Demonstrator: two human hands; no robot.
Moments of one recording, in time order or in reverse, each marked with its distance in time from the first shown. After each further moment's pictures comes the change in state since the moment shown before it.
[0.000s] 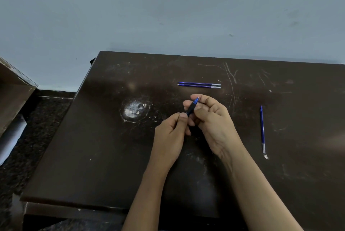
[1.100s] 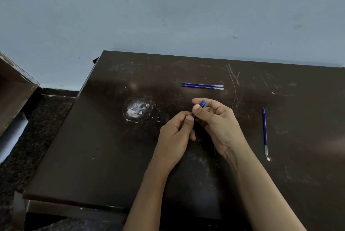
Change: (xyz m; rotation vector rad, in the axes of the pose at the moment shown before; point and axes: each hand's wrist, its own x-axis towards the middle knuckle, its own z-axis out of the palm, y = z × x) left_hand -0.001 0.003 -0.004 -0.024 -0.138 0.019; right_hand -0.001 -0.002 -0.008 -0.134 0.018 0.027
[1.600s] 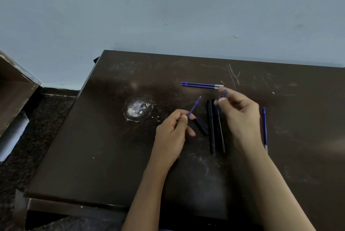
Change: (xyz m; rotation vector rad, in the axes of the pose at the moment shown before) left_hand 0.002 -0.004 0.000 -0.022 0.113 -0.065; right_hand 0.006 -0.010 -0.027 -0.284 0.338 -0.262
